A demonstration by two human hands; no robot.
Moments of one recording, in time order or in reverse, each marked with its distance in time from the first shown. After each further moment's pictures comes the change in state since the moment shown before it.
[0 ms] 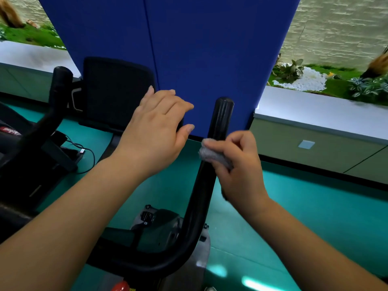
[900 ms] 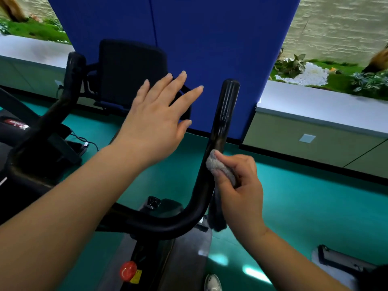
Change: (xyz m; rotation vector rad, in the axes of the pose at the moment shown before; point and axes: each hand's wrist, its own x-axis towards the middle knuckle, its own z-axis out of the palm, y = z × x) left_hand -0.033 -0.002 -0.011 0.124 -0.089 -0.034; right_hand -0.073 -0.045 0.008 0.316 0.123 0.357
